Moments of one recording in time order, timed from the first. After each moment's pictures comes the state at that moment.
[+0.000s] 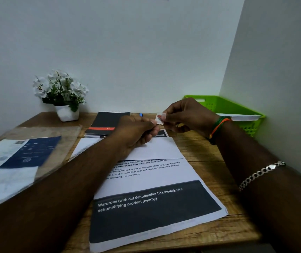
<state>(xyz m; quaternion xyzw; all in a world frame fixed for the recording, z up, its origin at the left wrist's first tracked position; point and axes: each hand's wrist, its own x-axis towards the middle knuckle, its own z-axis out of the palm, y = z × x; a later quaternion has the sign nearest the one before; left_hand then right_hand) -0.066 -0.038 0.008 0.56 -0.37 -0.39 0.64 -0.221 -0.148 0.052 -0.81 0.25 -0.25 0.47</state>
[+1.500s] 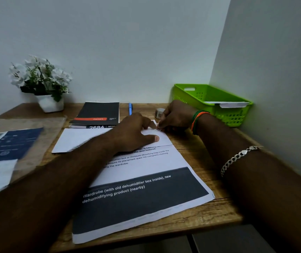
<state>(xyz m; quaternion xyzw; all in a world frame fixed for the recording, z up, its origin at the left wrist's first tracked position) -0.066 -0.046 -0.014 0.68 -0.68 -0.05 0.28 -0.211 -0.170 0.026 -0.86 0.42 -0.15 0.26</state>
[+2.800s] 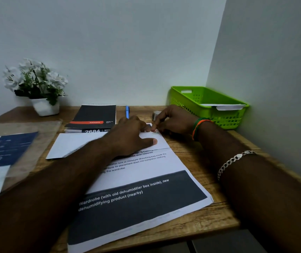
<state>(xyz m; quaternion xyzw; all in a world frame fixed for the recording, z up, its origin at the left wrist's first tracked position) -0.064 -0.052 -0.017 0.72 -0.66 -0.03 0.21 -0.221 -0.171 0.017 -0.89 0.31 -0.18 0.27</state>
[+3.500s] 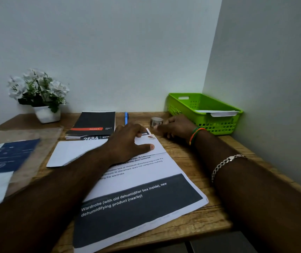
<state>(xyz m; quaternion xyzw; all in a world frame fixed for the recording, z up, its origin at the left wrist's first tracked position) -0.060 -0.053 -0.028 0.70 -0.65 -0.05 0.29 -0.230 -0.180 0.002 -0.77 0.41 -0.28 0.41</state>
